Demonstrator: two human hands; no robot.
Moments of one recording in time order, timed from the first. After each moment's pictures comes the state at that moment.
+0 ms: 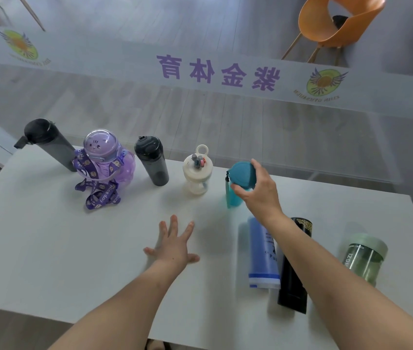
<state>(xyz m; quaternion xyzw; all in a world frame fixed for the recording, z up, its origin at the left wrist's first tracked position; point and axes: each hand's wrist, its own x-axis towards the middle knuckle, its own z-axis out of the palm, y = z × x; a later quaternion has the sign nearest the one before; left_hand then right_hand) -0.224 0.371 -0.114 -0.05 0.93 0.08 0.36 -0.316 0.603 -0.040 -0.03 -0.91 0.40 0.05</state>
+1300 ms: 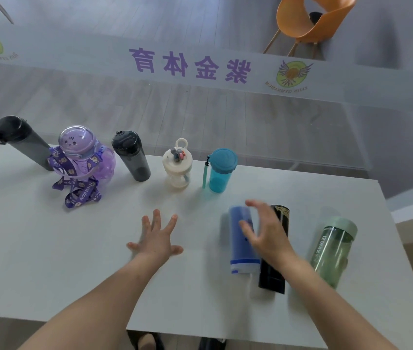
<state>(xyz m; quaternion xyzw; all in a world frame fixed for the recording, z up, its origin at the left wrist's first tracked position) -0.223 0.369 -0.124 -0.05 0.93 0.09 0.35 -0.199 0.668 -0.064 0.05 -0.92 0.39 0.05</state>
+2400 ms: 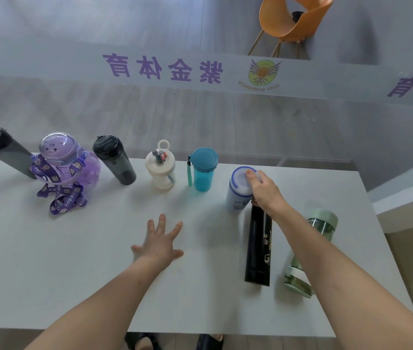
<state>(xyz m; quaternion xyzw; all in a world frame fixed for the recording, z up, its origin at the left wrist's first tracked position) -0.210 0.406 -0.122 0.01 0.93 0.08 0.36 -0.271 0.703 -0.017 -0.22 -0.83 0.51 -0.10</state>
